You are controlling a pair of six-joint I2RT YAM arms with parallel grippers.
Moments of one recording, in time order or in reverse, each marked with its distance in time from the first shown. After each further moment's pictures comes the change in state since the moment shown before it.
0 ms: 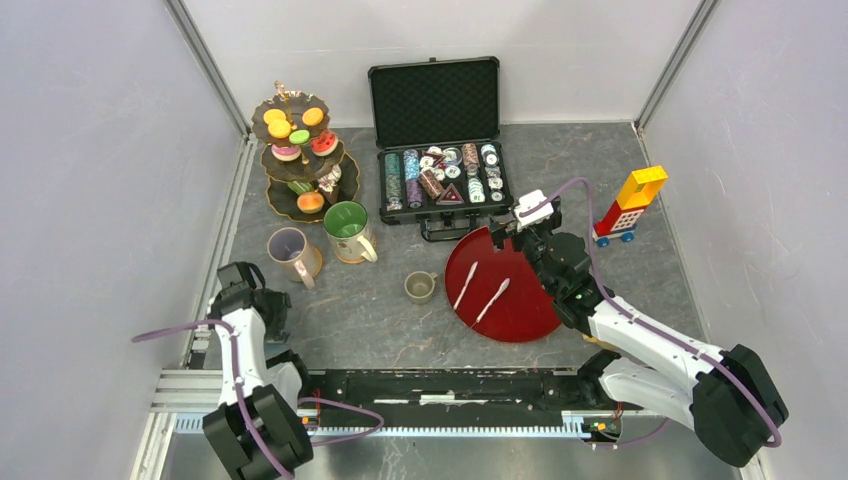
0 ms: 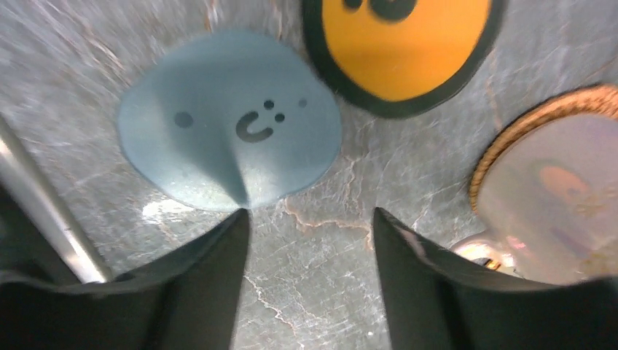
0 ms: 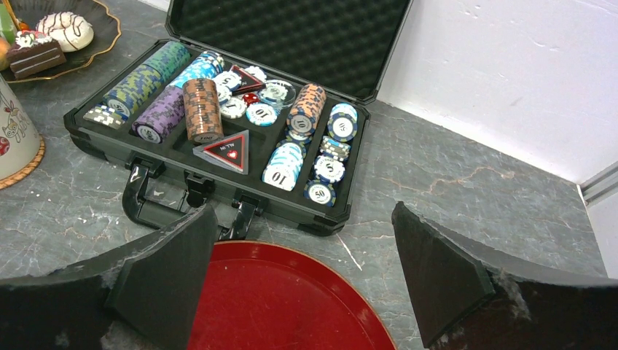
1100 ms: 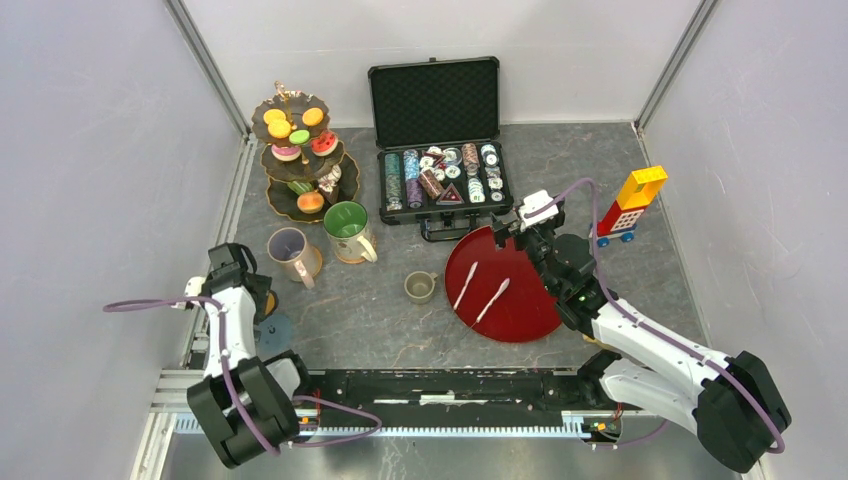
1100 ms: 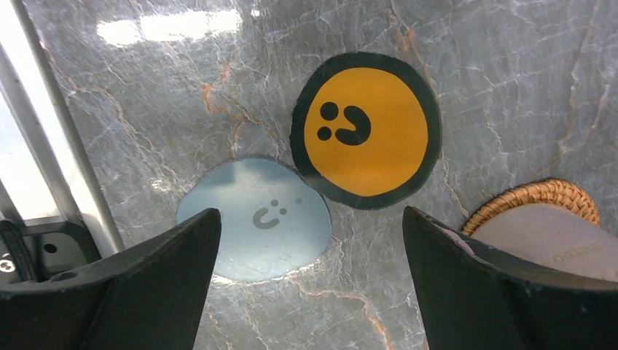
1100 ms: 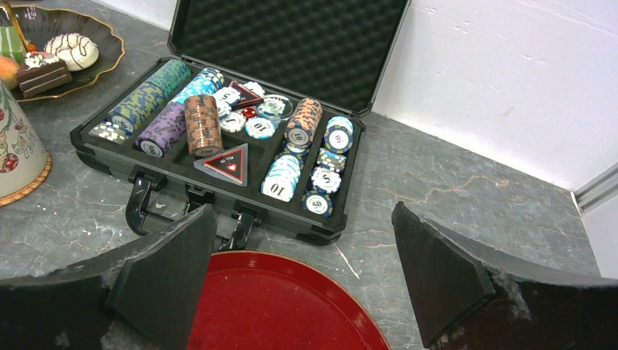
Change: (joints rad) left arm -0.017 0.148 0.166 0.012 -0.312 0.114; right arm 0.000 -0.033 0.000 0.005 0.000 0.000
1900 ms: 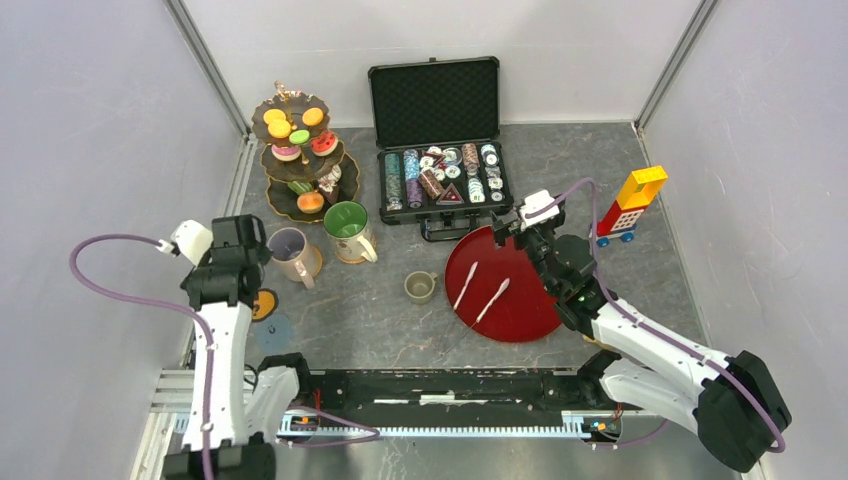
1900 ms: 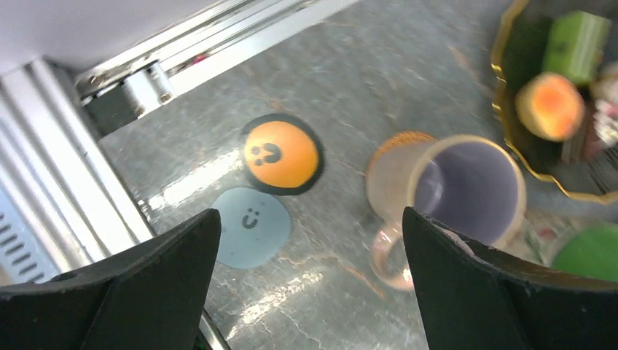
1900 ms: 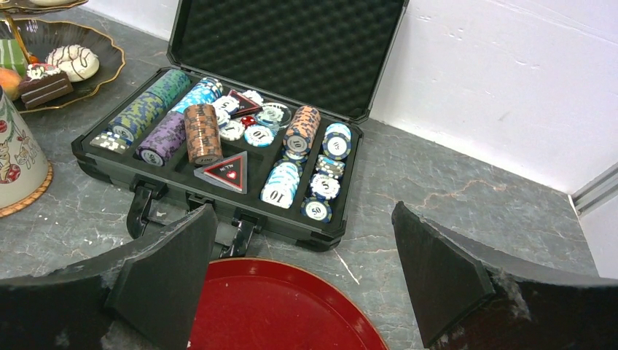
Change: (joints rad) left arm -0.431 -0.182 0.367 -0.257 -0.273 0.177; right arm 0.011 0.003 0.000 0.024 0.017 -0.001
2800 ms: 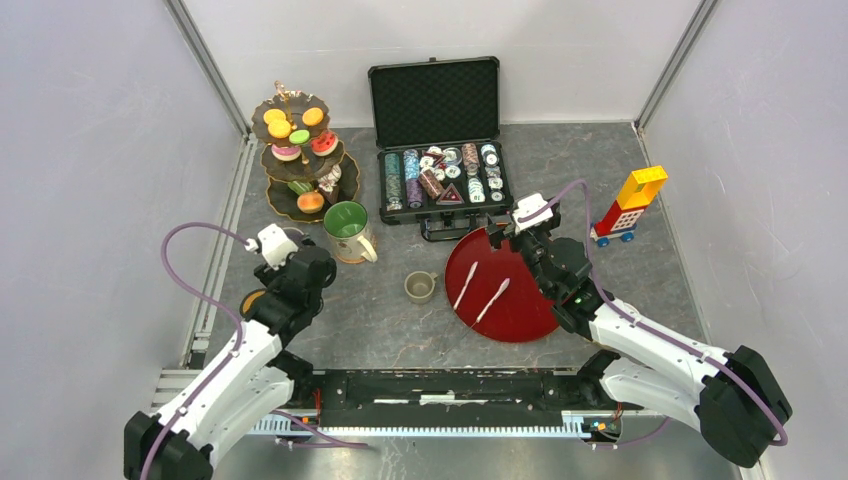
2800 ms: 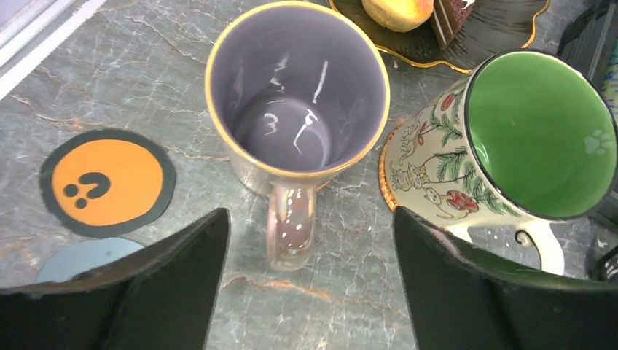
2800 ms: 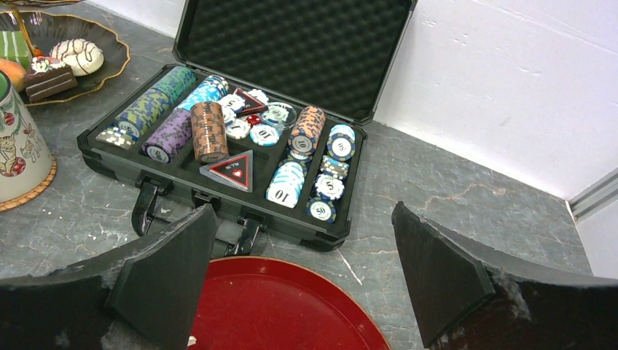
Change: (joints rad) left arm -0.476 -0.054 -0.494 0.650 -0.191 0.050; right arm 0.047 0.009 0.000 0.009 0.039 -0.028
